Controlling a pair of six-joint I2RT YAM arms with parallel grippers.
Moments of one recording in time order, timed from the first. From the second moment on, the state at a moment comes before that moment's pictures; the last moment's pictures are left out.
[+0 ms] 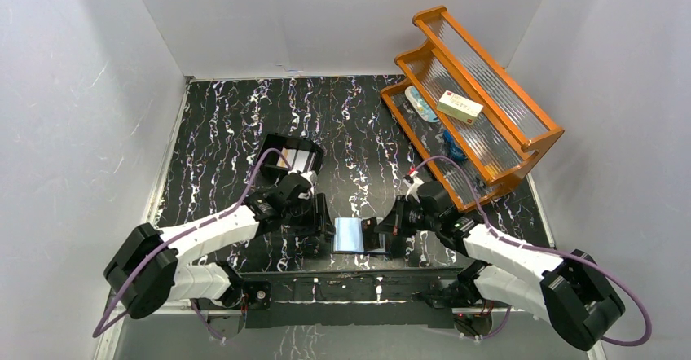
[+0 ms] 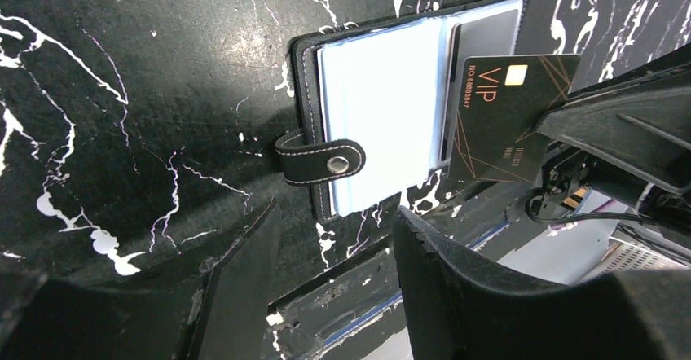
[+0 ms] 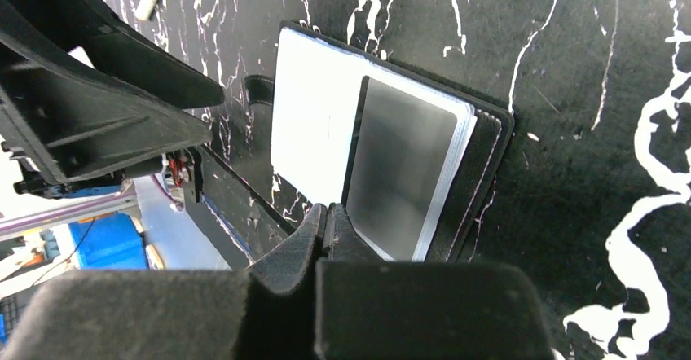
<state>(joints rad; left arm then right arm) -0.79 1.20 0.60 -0.33 0.20 -0.83 0.68 0.99 0.31 0.01 -0.39 0.83</state>
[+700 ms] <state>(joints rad) -0.83 1.36 0.60 -0.26 0.17 -0.80 0.64 1.15 0.22 0.36 -0.46 0.94</state>
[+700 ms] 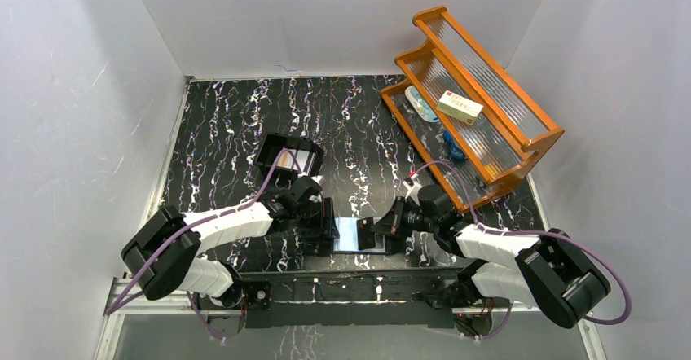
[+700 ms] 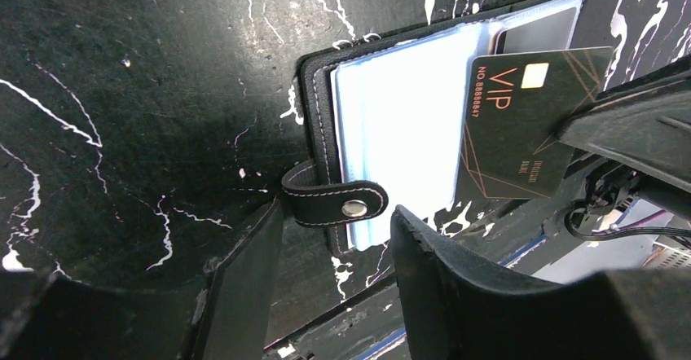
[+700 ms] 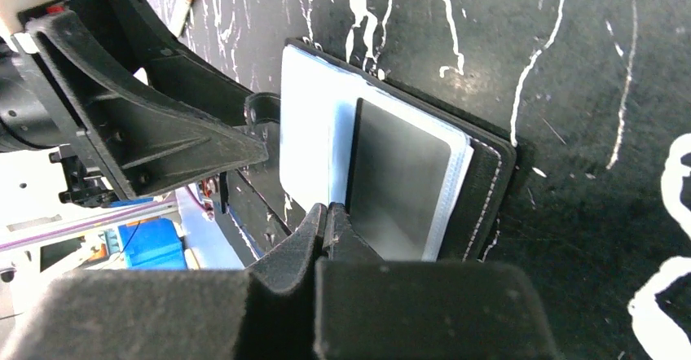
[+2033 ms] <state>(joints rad) -0.86 1.39 0.60 -0.20 0.15 -0.84 0.61 1.33 0.14 0.65 -0.52 1.07</state>
